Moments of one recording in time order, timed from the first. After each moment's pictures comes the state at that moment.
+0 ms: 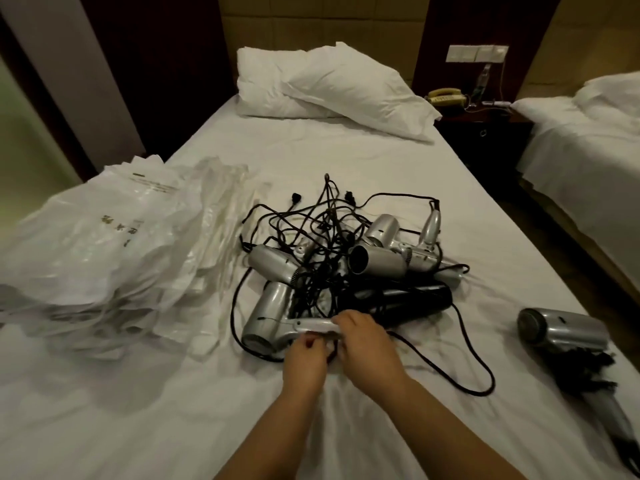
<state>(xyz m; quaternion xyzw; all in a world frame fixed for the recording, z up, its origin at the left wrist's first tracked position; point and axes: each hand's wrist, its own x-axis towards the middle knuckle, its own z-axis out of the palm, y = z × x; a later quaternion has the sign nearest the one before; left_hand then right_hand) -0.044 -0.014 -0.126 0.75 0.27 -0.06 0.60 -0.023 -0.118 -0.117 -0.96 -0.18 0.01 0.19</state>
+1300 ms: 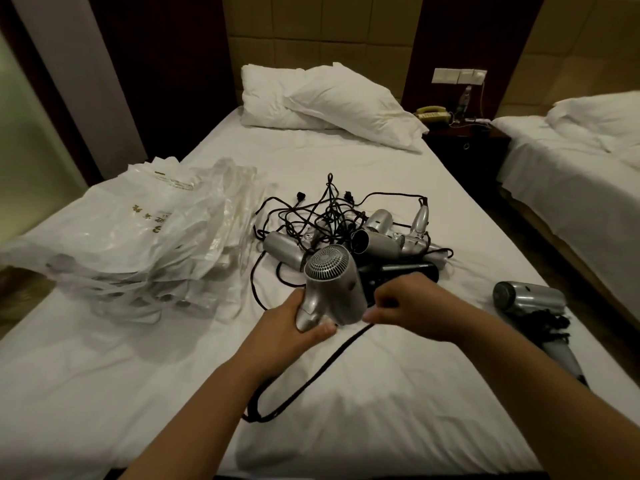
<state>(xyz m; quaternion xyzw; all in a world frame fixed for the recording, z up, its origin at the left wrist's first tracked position) -0.136 0.058 -0.051 0.87 -0.03 -0.03 0.49 -0.093 -0.150 0.012 -0.95 -0.27 0.10 0.15</state>
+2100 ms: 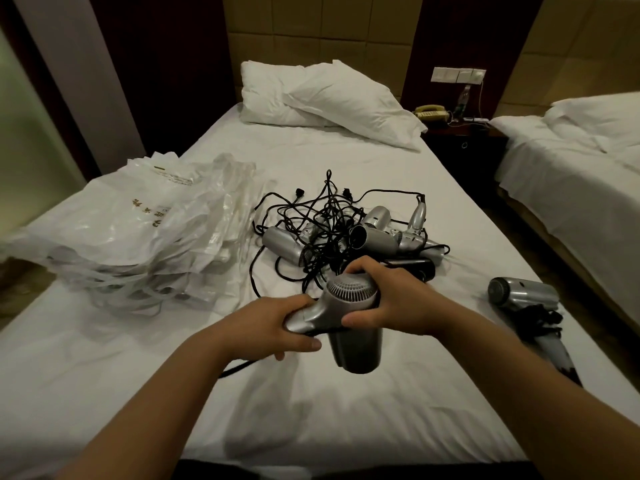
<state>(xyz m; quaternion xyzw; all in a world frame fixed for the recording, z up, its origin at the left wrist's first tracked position) -0.141 0.081 -0.019 0.89 -0.17 -0.16 0.39 -0.101 -0.139 0.009 -0.91 -0.26 0.11 0.31</state>
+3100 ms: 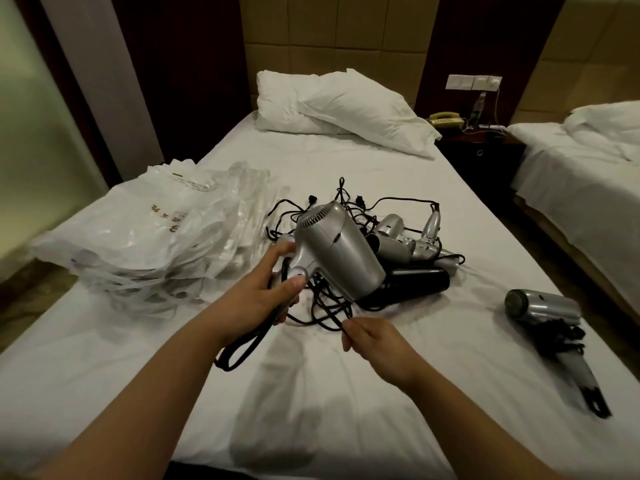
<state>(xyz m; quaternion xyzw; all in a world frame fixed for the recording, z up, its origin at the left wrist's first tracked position) -0.135 0.097 0.000 0.80 -0.05 -0.04 0.59 -0.121 -0.110 -0.060 -0.85 -0.16 0.14 0.48</state>
